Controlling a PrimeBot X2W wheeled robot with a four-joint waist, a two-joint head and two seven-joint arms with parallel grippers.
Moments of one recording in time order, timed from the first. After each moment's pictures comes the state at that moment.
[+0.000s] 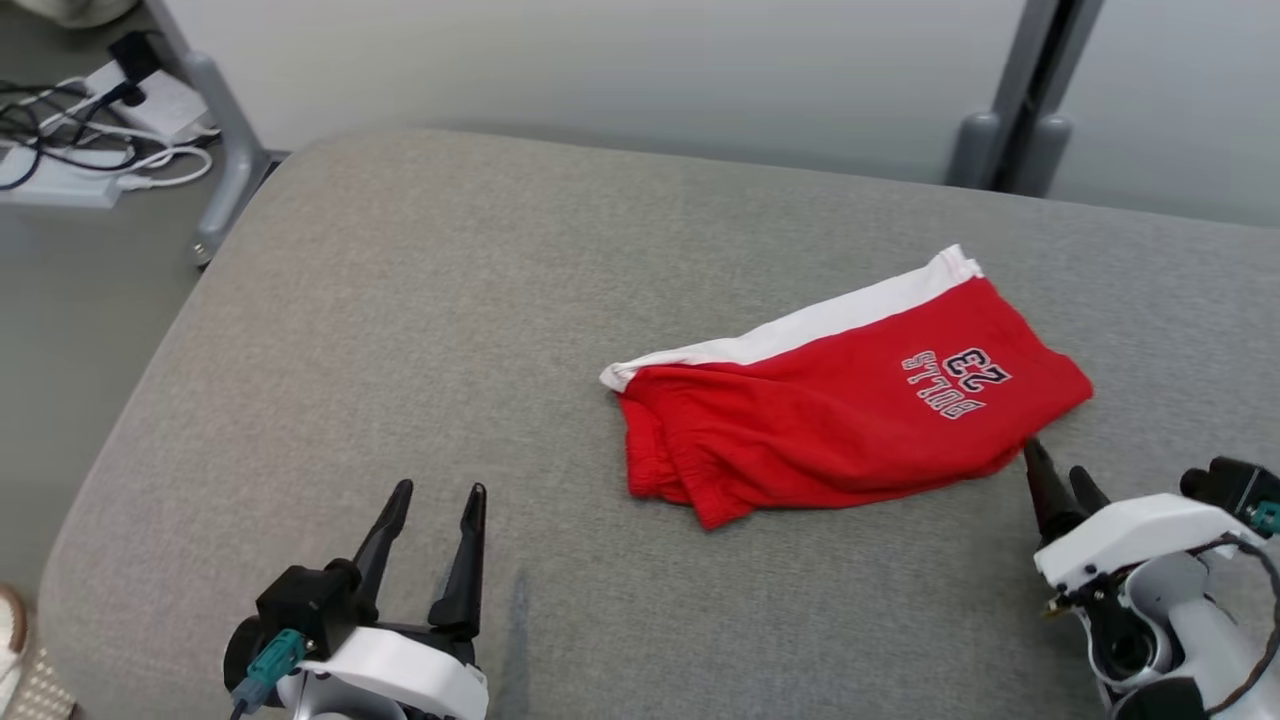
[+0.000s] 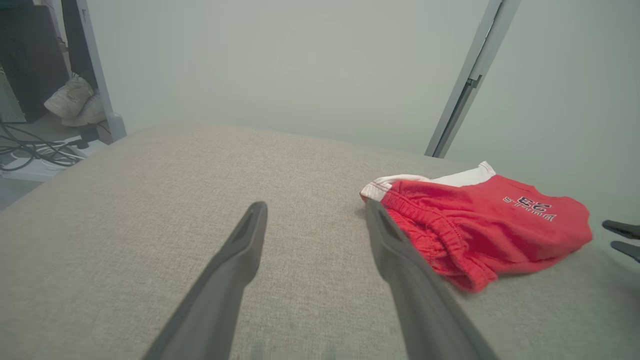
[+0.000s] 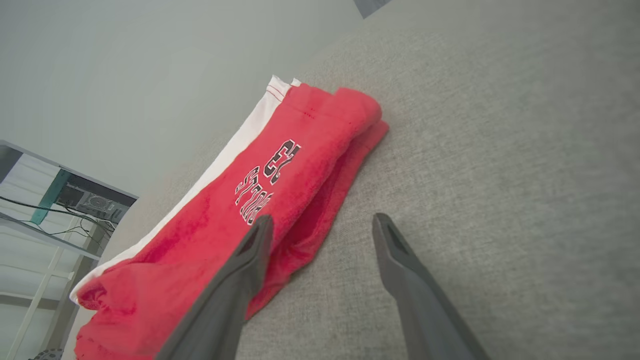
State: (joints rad) left arm -0.08 0.05 -0.18 0.32 -0.31 -0.08 -0.26; right arm -0.40 -0.11 0.02 0.78 0.76 0.13 -0.03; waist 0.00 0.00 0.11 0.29
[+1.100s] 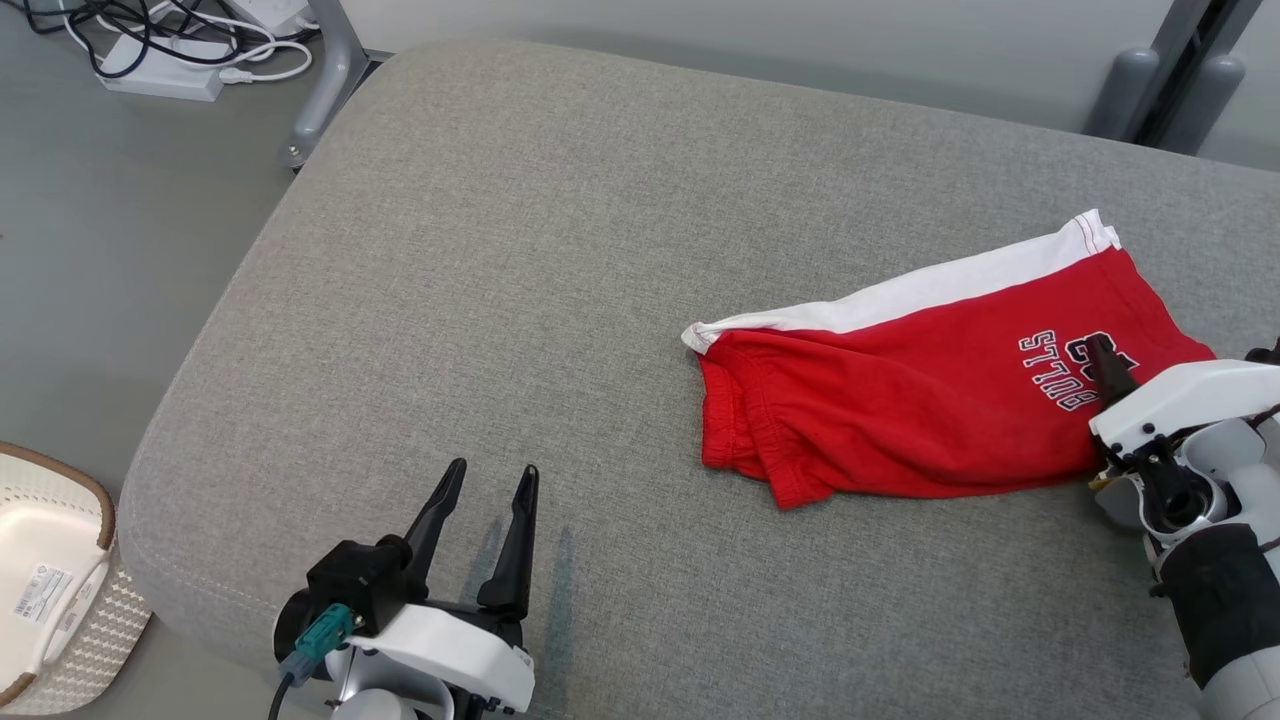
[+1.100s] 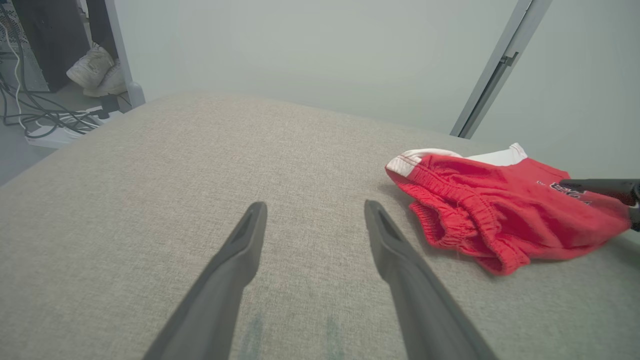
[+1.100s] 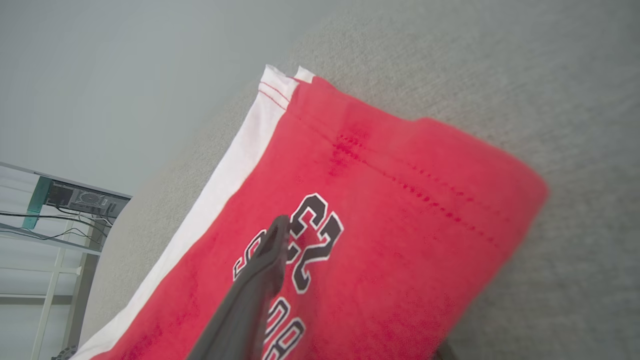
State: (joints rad) left arm -0.14 0.05 -0.30 0.32 -0.38 -0.03 -0.26; right arm -0.76 -0.17 -0.02 1.17 0.82 0.13 0.03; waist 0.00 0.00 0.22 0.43
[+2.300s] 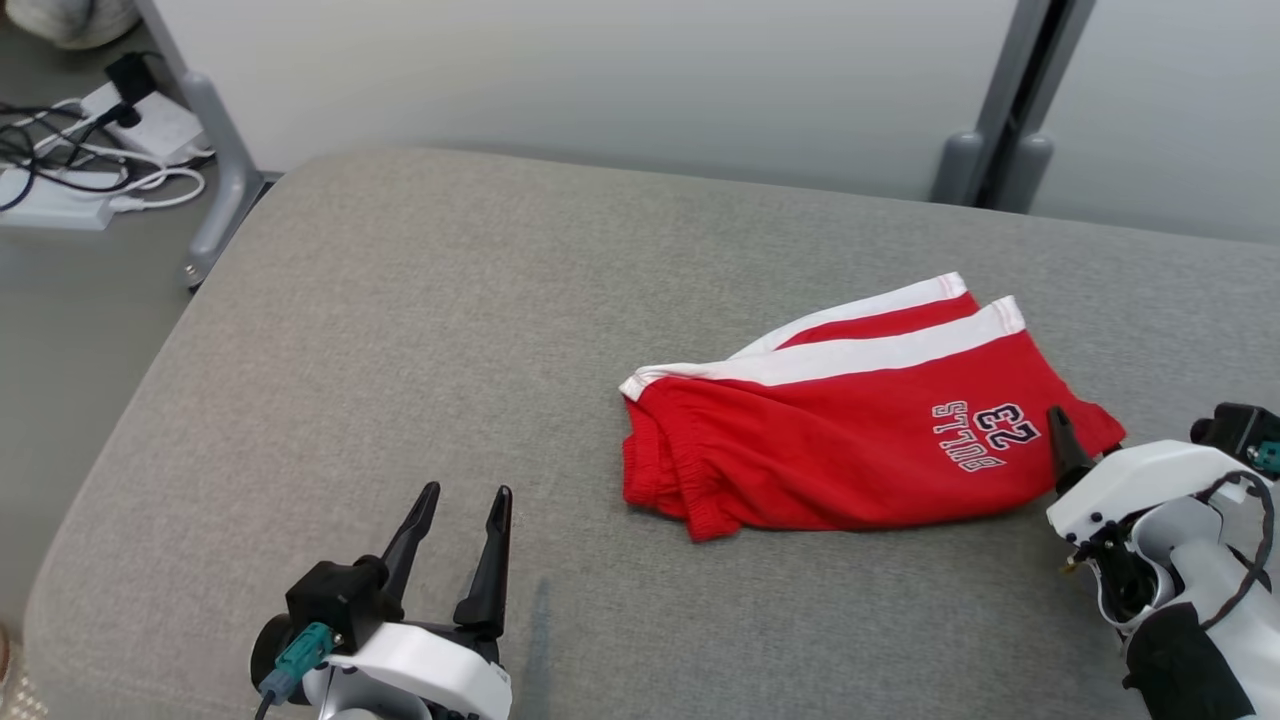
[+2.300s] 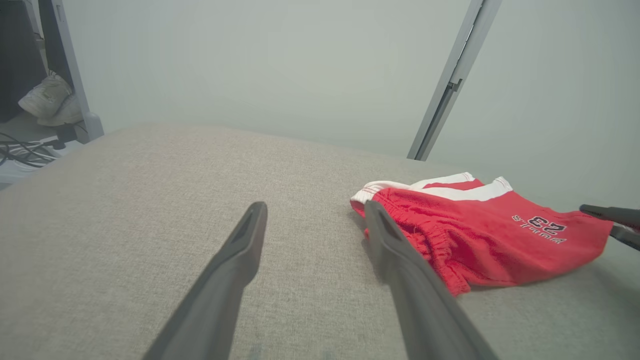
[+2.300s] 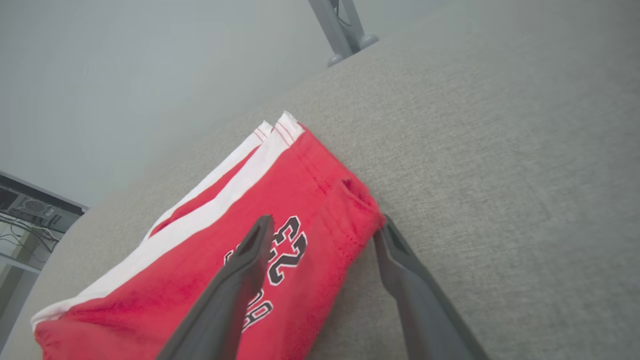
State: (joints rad) left arm -0.11 0.05 -0.25 0.35 -0.35 -0.04 -0.26; right arm -0.67 -0.16 0.15 1.18 0.77 0.13 -0.12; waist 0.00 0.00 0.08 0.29
